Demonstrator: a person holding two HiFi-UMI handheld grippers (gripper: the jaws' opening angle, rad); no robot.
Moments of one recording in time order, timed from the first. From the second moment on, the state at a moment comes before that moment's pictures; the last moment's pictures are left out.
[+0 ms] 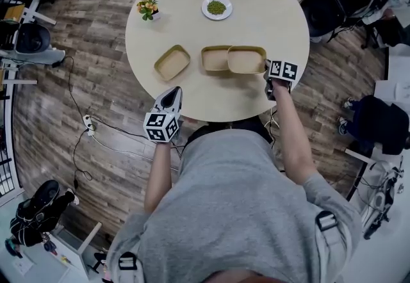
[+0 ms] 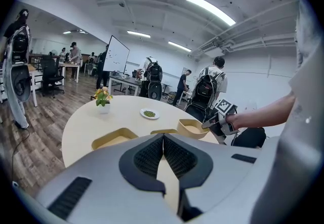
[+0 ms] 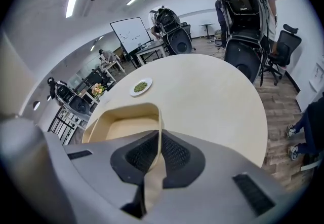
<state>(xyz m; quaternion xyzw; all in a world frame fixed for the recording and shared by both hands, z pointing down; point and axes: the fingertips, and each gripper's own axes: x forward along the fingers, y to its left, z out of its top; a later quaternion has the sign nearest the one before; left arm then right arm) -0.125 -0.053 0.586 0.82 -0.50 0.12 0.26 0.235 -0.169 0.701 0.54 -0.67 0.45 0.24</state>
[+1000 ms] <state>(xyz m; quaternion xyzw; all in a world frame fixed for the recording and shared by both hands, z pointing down) -0.154 -0.038 0.592 0.79 -0.53 0.11 0.27 0.137 -0.189 0.720 0.51 -0.68 0.47 0.24</state>
